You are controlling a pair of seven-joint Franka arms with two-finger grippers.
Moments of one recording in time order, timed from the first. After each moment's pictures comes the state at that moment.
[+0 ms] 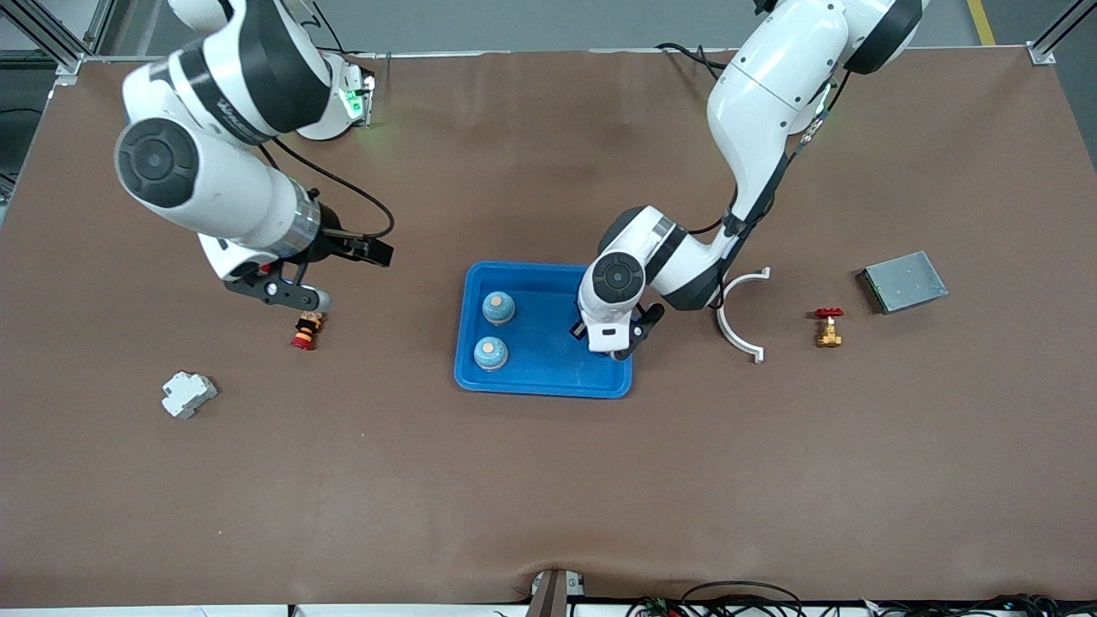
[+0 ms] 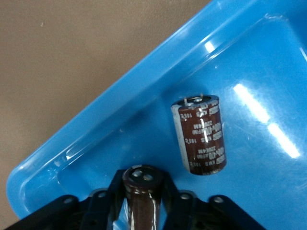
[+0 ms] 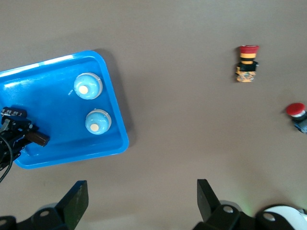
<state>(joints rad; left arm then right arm) -0.51 0.79 -0.22 -1.56 0.01 2.23 -1.53 0.39 0.22 0.00 -1.61 0.18 1.65 0.62</state>
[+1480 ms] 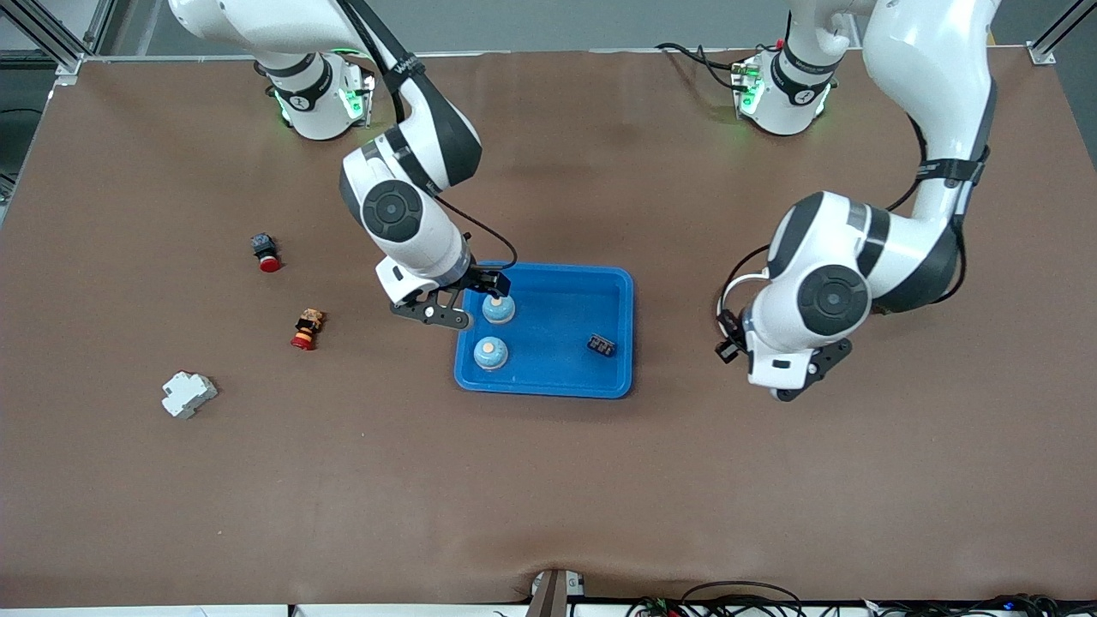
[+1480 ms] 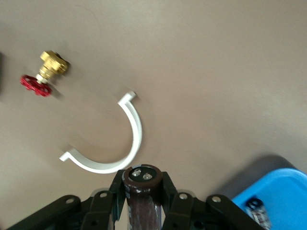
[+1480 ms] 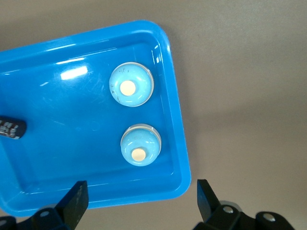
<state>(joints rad) -0.16 0.50 -0.20 -1.55 0.08 1.82 -1.01 0.62 0.42 0.00 -1.78 0.16 2.15 0.76</state>
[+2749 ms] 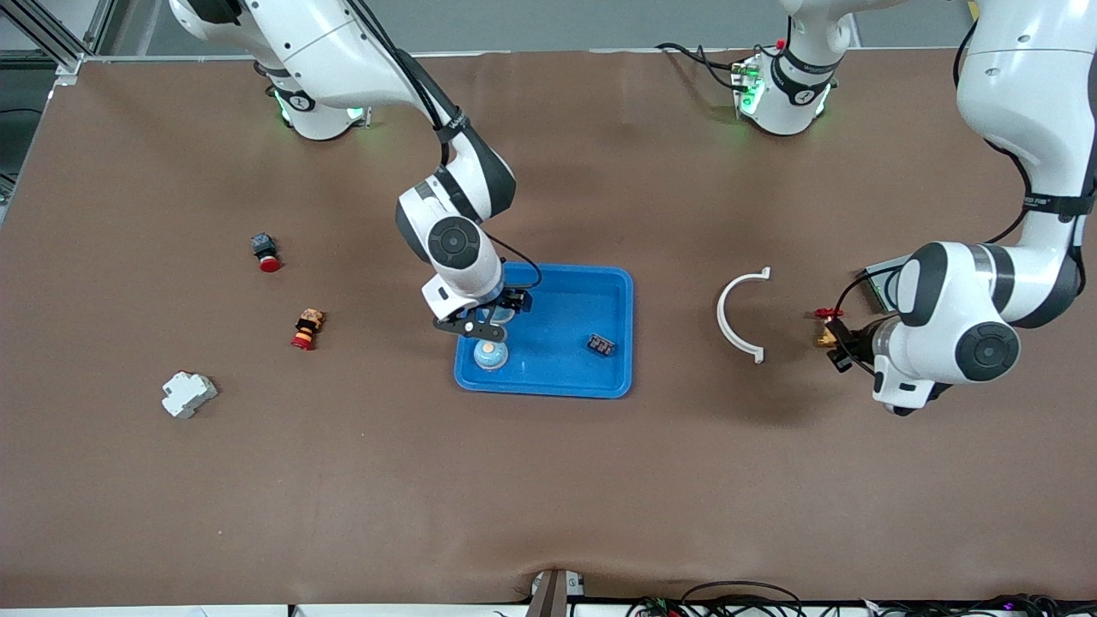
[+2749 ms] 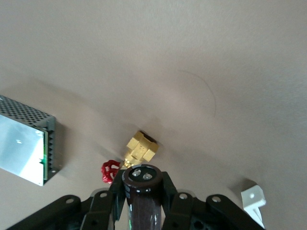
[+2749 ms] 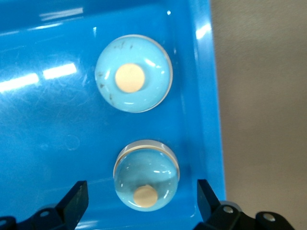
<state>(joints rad) 0.14 0.55 -0.20 -1.73 0.15 1.96 -0.74 0.68 0.62 0.00 -1.75 0.14 2.30 0.80</state>
